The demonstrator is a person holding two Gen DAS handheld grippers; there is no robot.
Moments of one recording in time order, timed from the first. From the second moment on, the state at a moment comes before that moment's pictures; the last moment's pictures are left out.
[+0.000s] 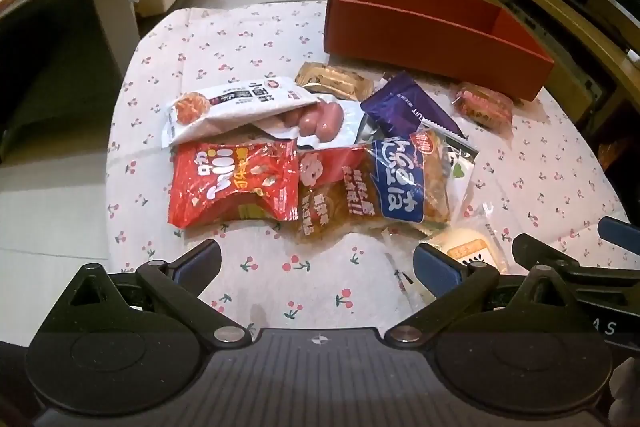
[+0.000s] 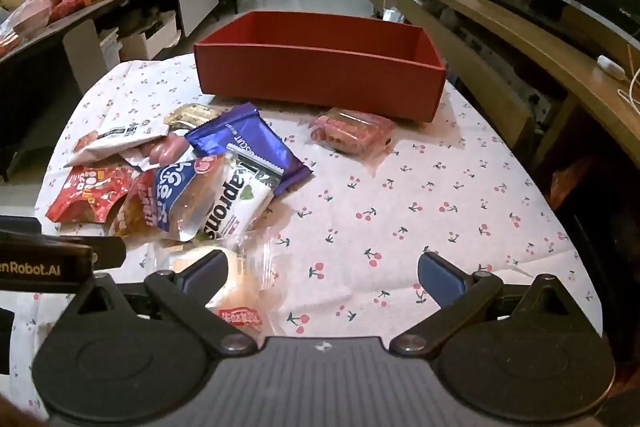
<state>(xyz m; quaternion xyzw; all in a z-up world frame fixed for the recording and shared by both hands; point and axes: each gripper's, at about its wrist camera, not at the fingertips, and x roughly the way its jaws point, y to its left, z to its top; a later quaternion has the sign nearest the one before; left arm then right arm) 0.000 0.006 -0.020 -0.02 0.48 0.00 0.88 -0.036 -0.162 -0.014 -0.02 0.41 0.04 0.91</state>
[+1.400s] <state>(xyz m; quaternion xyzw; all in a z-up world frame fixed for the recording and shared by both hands) -0.012 0.043 -0.028 -0.04 0.50 0.00 0.86 -0.024 -0.124 -0.032 -0.06 0.45 0.13 0.88</state>
